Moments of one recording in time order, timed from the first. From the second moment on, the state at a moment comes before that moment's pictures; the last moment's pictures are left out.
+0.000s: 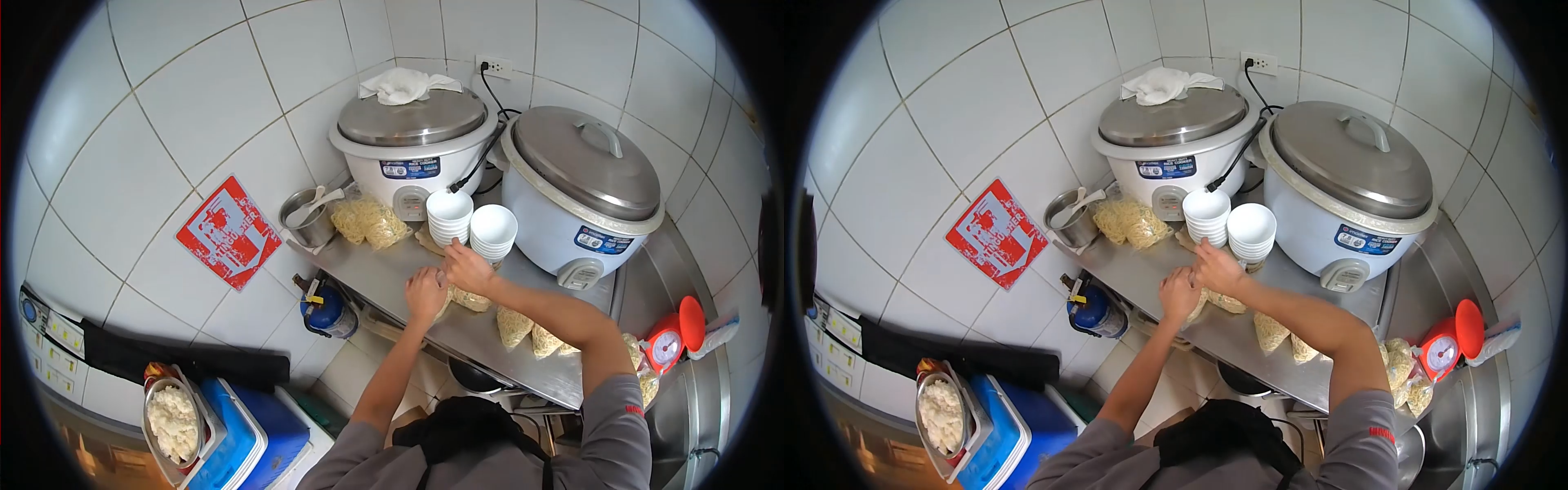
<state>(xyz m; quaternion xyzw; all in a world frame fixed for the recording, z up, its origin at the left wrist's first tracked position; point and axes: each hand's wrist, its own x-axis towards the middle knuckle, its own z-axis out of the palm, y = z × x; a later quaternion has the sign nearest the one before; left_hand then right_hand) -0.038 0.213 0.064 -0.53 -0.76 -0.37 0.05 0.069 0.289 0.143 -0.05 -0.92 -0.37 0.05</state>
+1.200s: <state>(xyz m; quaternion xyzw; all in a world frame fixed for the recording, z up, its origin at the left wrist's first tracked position) -0.056 0.150 0.251 -0.69 -0.40 -0.57 -0.19 0.092 0.227 0.194 0.14 -0.53 0.82 0.16</state>
